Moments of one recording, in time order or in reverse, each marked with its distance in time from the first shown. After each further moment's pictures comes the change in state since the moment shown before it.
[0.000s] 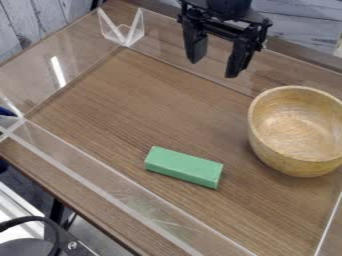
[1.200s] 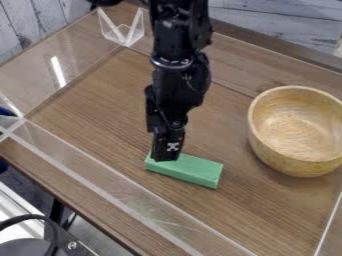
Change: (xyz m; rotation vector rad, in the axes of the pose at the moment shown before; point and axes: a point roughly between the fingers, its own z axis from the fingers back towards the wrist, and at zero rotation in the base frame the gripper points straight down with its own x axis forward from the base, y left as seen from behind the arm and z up) arm -0.078 0.018 -0.070 0.003 0.104 -0.732
